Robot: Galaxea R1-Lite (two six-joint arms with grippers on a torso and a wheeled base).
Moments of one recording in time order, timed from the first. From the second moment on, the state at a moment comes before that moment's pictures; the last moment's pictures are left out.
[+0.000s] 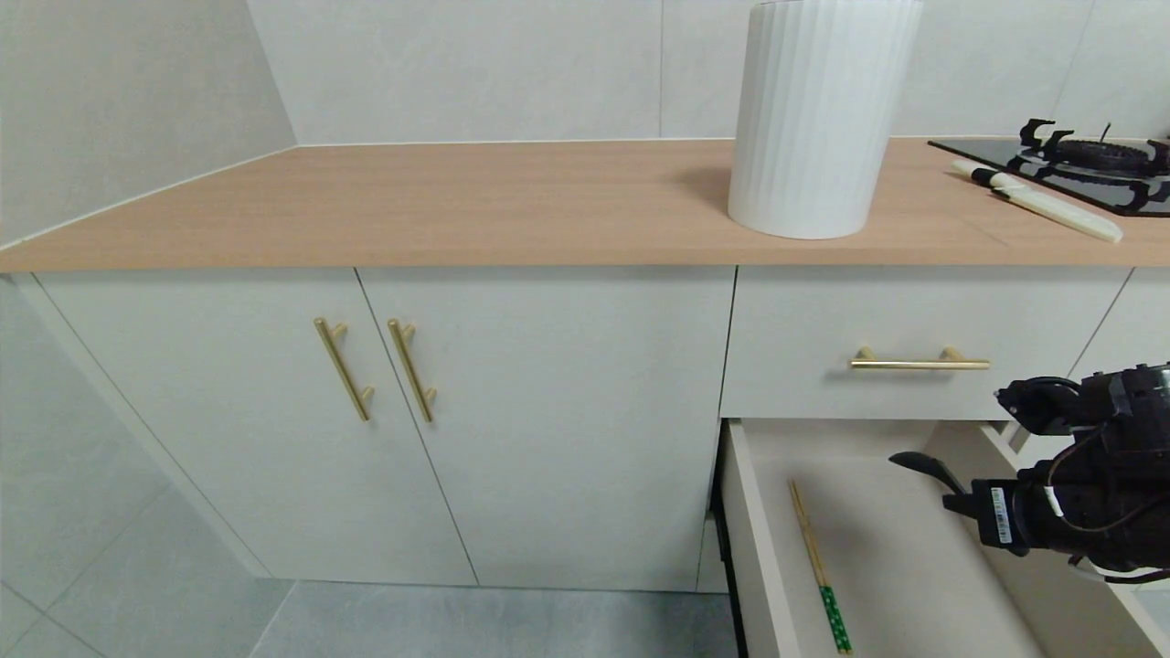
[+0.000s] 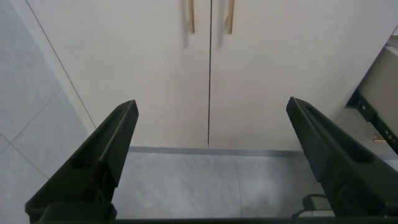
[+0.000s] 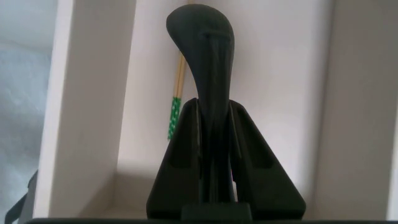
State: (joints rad) left arm 0.00 0.00 0.00 0.00 0.00 0.00; right arm 0.13 1.55 -0.56 -0.26 0.03 0.11
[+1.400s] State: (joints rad) left arm 0.00 0.00 0.00 0.00 0.00 0.00; right arm 0.16 2.29 -0.40 -1.16 -0.08 0.11
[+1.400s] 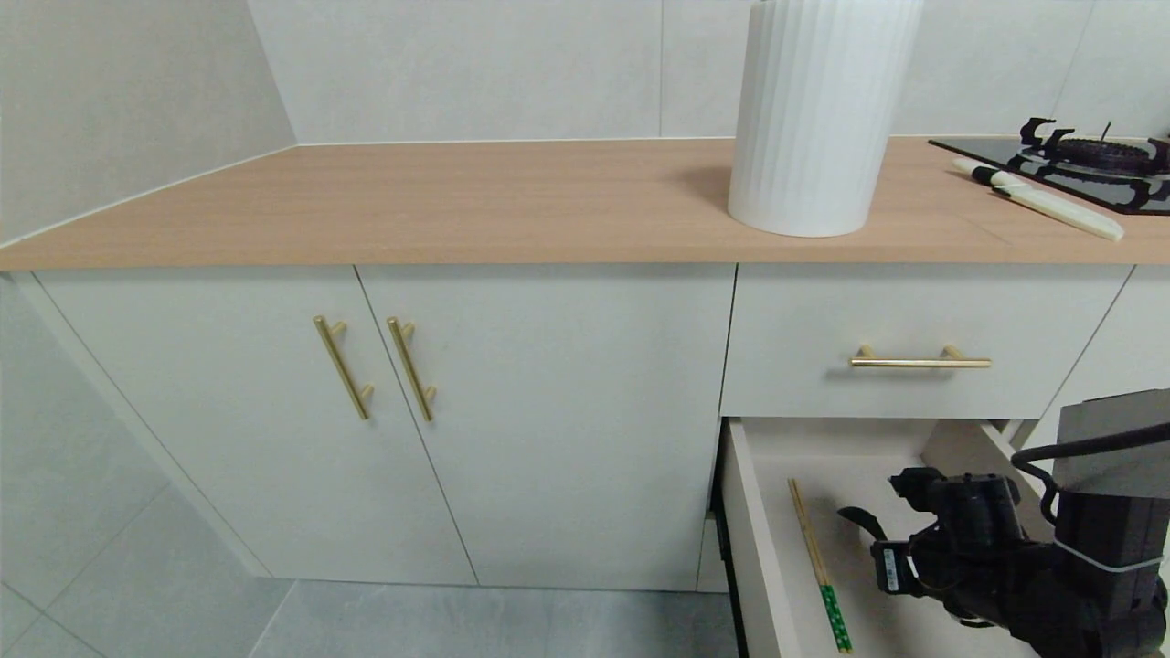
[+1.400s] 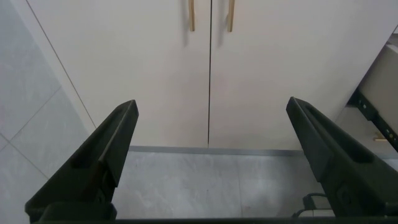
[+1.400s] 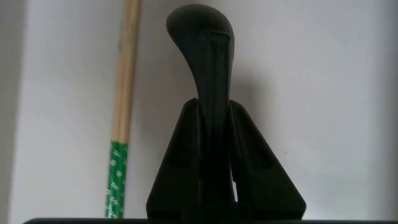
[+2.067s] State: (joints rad) left arm 0.00 0.00 0.00 0.00 0.00 0.00; right arm 0.16 2.42 -0.44 -1.29 -0.17 0.11
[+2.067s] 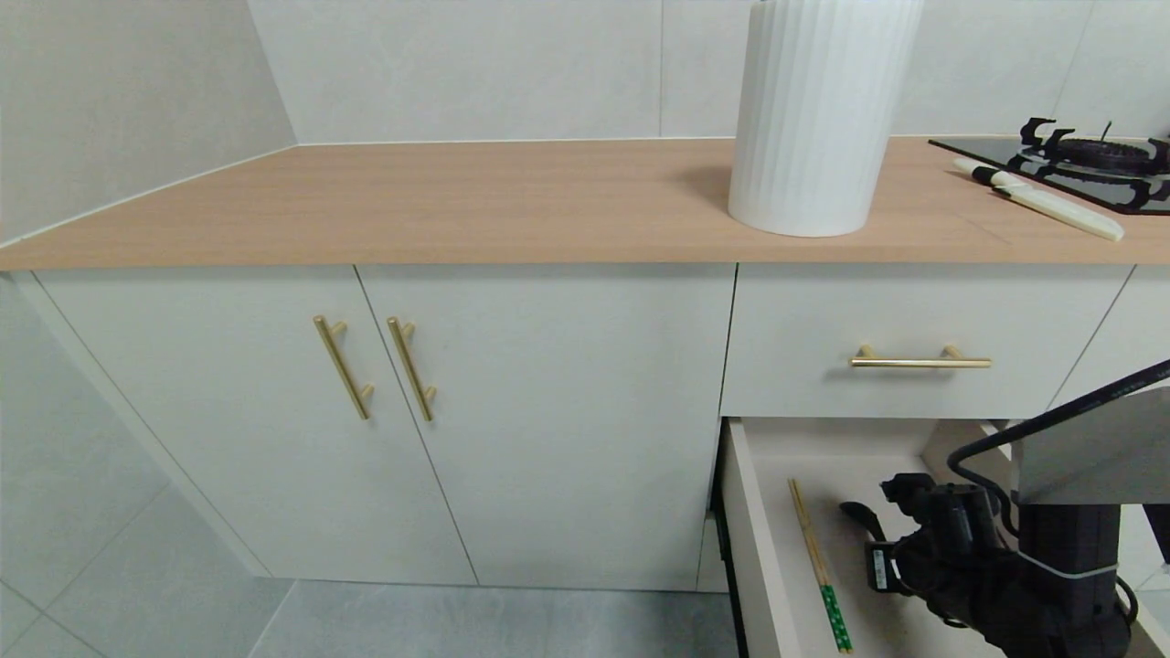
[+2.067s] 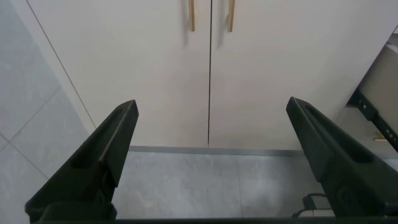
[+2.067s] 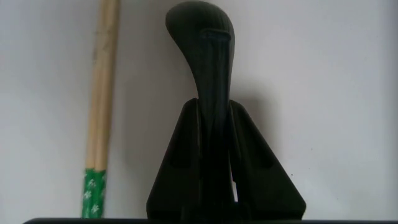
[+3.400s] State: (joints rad) left arm 0.00 0.00 0.00 0.00 0.00 0.00; right arm 0.16 2.40 -0.42 -1.31 -0.19 0.11
